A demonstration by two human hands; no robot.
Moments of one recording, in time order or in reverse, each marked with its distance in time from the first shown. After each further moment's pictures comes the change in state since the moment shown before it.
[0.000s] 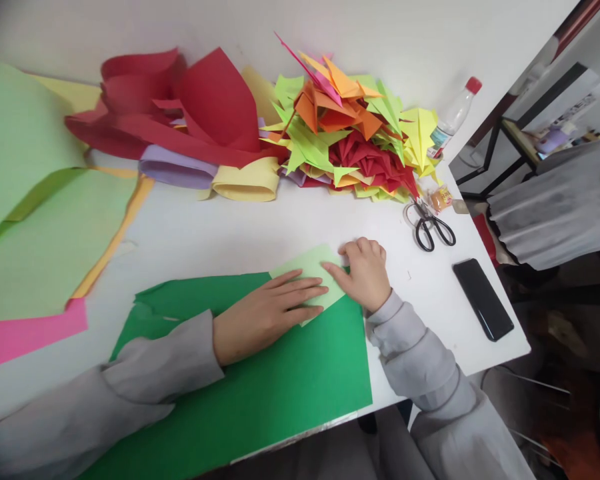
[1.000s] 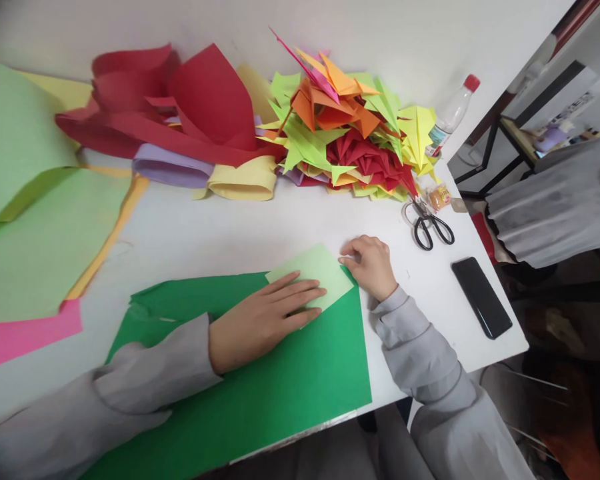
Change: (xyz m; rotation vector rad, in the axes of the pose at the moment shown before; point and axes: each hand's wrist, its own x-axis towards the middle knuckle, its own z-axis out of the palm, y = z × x) left_hand 0.001 0.008 -0.001 0.113 0.021 0.018; right_hand 0.011 0.024 0.001 0.353 -0.018 0.054
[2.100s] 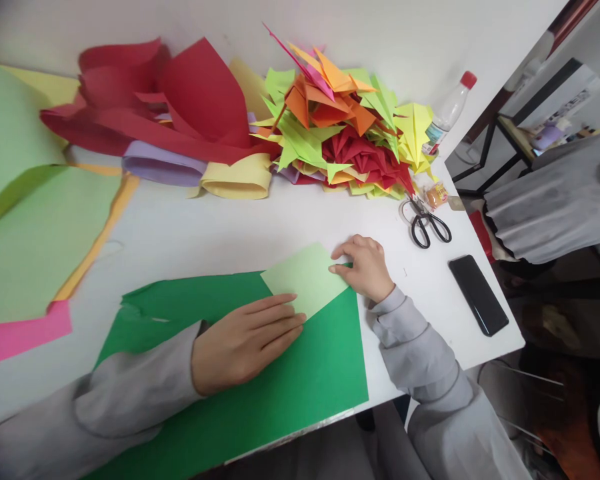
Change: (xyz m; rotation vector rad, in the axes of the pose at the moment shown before) left_hand -0.001 0.018 -0.015 -0.004 0.257 0.092; right_hand -0.004 -0.008 -0.003 -0.077 -0.124 -0.014
